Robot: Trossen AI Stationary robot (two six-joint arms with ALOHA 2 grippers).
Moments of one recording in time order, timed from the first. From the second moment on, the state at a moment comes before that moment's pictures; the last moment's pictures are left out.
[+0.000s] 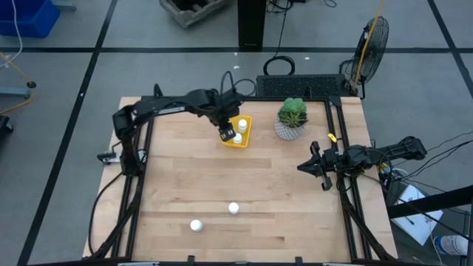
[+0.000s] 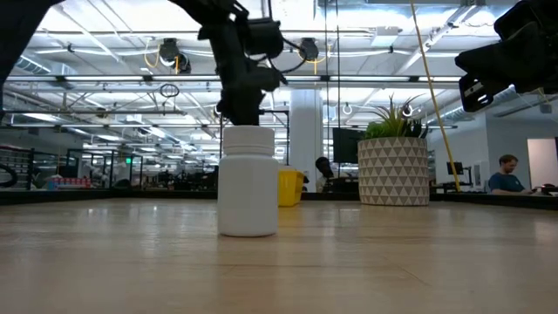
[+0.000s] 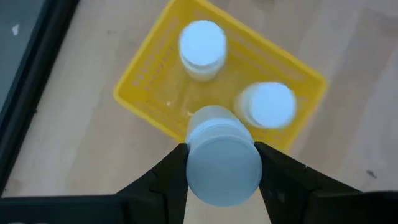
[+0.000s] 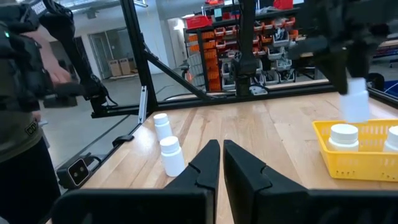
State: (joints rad) left arm 0.38 1.88 1.61 -0.94 0.00 -0.02; right arm 0.23 0.07 0.02 0.07 0.08 0.17
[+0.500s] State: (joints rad) left arm 0.42 1.95 1.61 -0.79 -0.03 0.03; right arm 0.23 0.07 0.02 0.07 0.08 0.17
